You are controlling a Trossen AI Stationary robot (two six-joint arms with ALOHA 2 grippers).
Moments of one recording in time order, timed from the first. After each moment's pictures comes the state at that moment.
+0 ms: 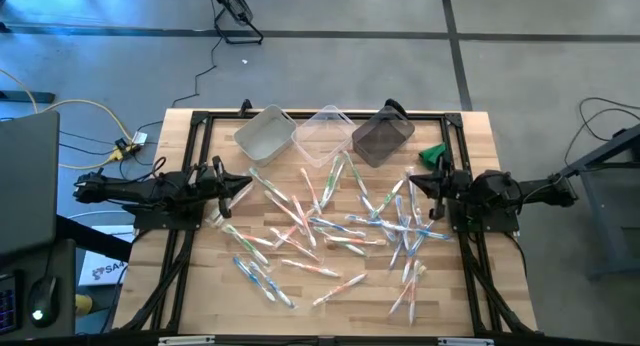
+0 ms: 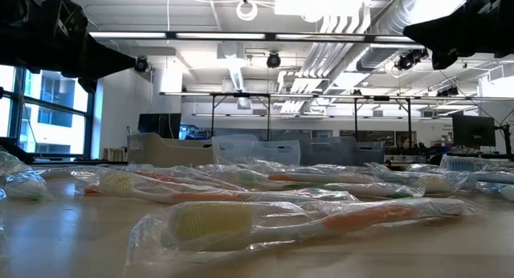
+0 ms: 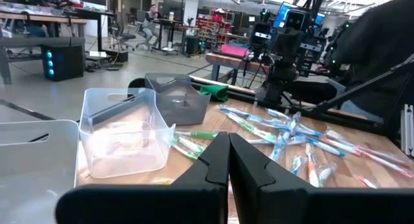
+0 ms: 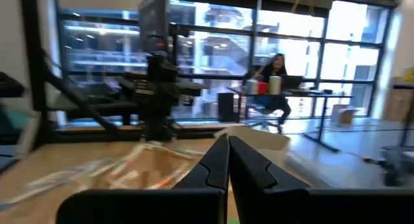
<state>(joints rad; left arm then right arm) -0.12 0.03 0.03 0.05 -0.43 -0.15 0.14 0.01 0.07 0.12 0.37 -0.10</state>
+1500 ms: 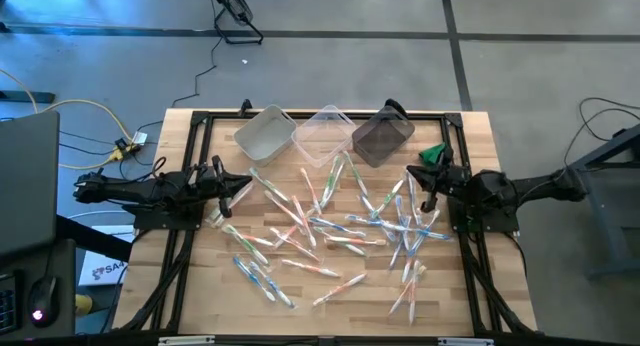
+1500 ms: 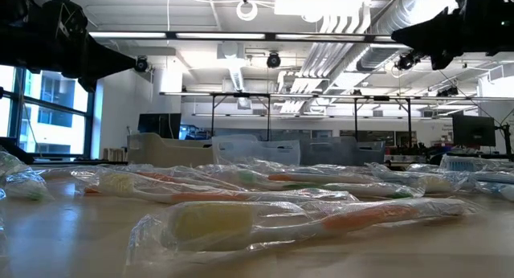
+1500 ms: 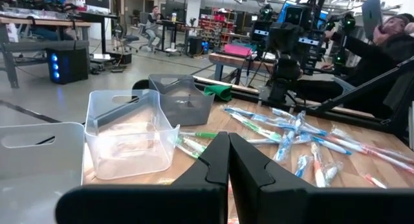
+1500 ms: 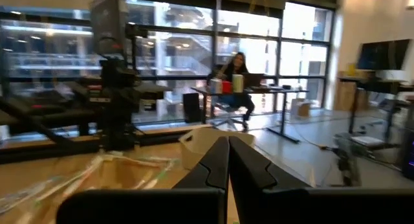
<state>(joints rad) -0.12 0.03 0.03 0.05 -0.44 -0.13 0.14 0.23 0.07 0.36 0.54 -0.10</state>
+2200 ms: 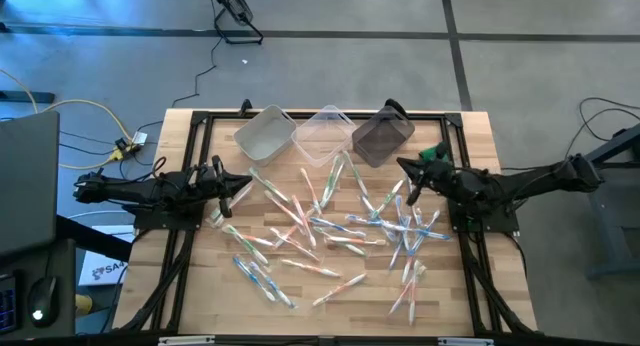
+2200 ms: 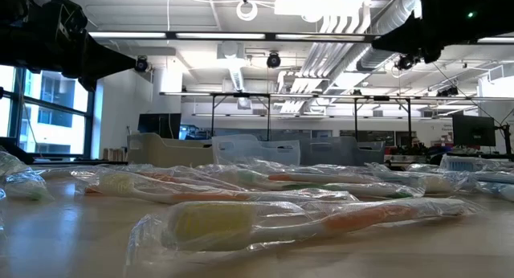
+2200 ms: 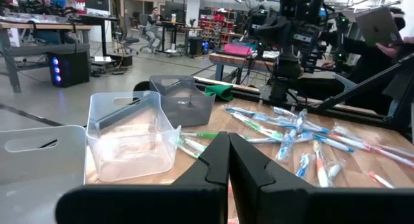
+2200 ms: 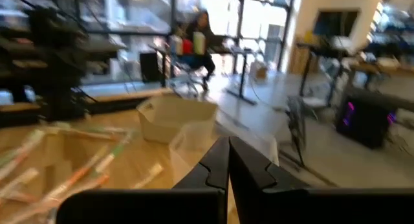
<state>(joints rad) -0.12 0.03 0.03 0.05 -0.44 -0.11 0.14 0.60 0.25 0.33 0.73 -0.03</state>
